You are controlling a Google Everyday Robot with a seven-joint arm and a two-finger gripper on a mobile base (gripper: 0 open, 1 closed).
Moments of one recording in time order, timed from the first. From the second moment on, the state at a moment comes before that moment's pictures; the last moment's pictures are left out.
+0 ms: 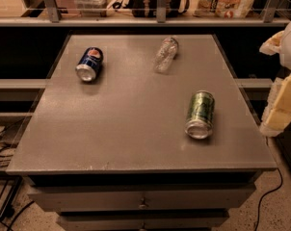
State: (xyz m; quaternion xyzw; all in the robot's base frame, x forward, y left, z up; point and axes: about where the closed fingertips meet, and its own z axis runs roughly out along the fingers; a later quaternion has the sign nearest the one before) arm 0.438 -0.217 0.976 -0.60 0.78 -0.03 0.16
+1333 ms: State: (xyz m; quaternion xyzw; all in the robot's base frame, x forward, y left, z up) arm 0.446 -0.191 0.953 -0.62 0.76 0.05 0.20
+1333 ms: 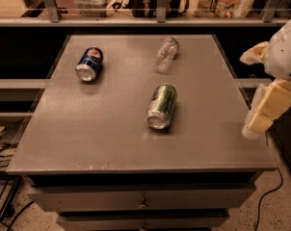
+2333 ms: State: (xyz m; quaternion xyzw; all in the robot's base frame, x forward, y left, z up) arm 0.472 -0.150 0.911 -0.55 0.76 0.18 0.30
